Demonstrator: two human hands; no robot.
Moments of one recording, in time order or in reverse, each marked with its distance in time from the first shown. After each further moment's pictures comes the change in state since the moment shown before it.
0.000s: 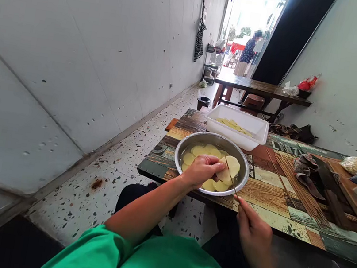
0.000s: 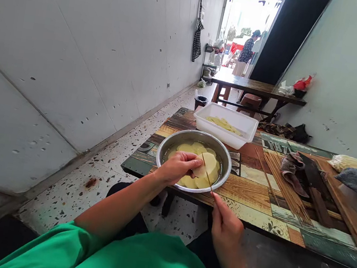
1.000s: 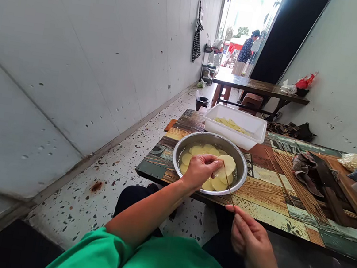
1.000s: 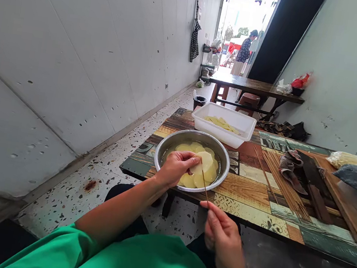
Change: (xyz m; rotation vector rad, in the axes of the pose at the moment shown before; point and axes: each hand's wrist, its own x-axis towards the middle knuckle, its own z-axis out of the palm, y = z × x) left_hand 0.001 -0.008 0.008 -0.013 0.204 0.160; right_hand -0.019 -0.009 -0.001 0.471 -0.173 0.419
